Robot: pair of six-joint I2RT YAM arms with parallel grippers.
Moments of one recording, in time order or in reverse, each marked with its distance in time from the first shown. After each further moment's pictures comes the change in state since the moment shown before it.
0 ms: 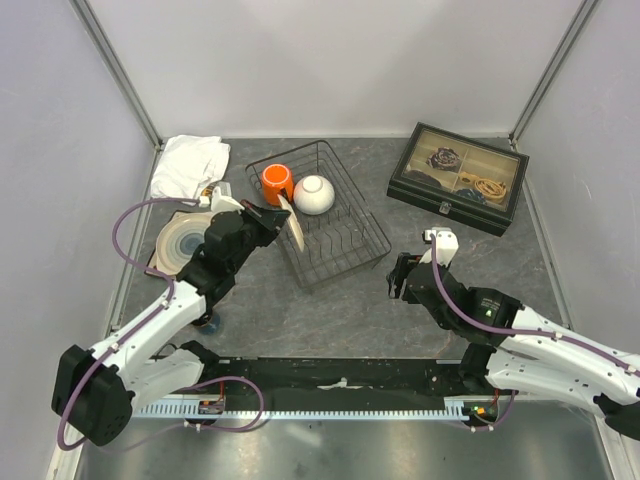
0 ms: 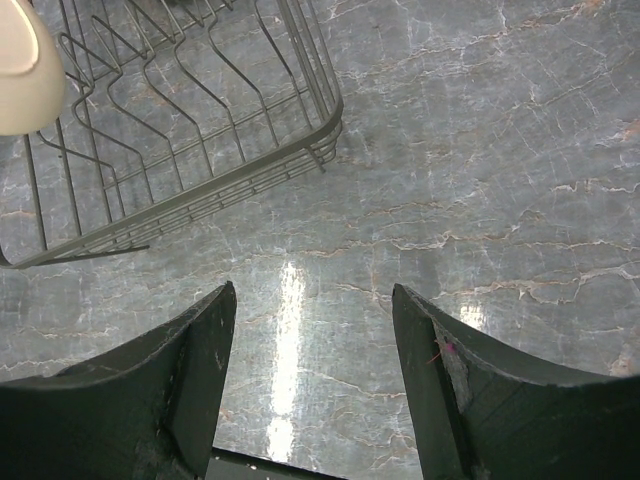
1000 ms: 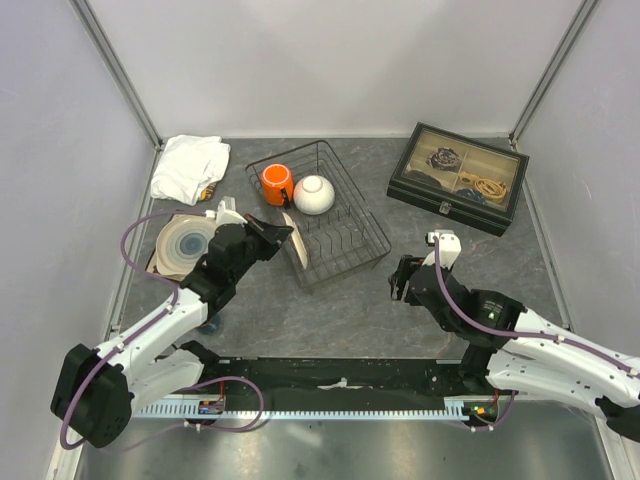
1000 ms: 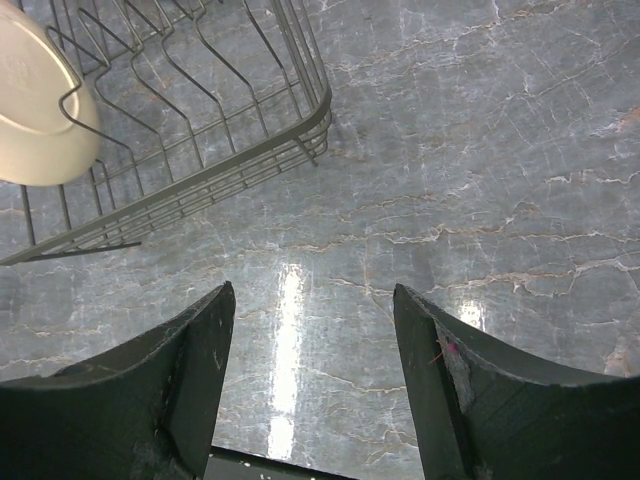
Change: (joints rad) left arm 0.000 -0.013 -0.120 0.036 0.054 -0.054; right arm 0.000 -0.017 -0.021 -0.011 0.000 0.009
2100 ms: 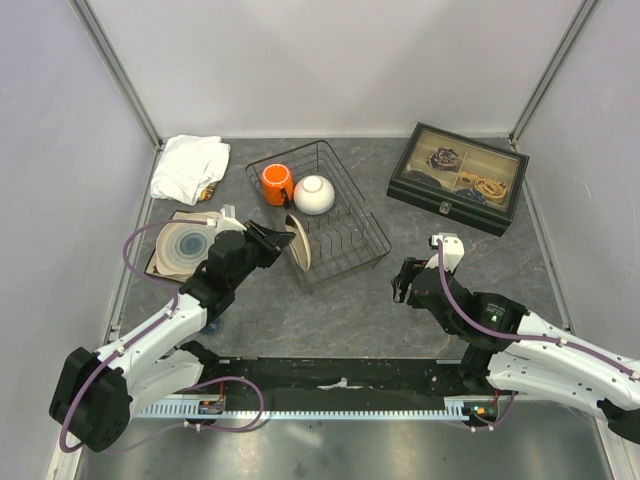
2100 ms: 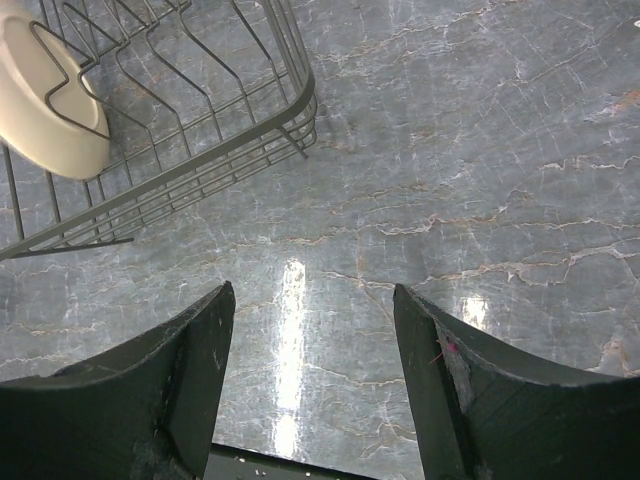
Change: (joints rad) left arm -0.002 -0.026 -0.061 0.013 0.035 -0.060; right arm 0.000 -0.040 -0.026 -0.019 0.001 0.024
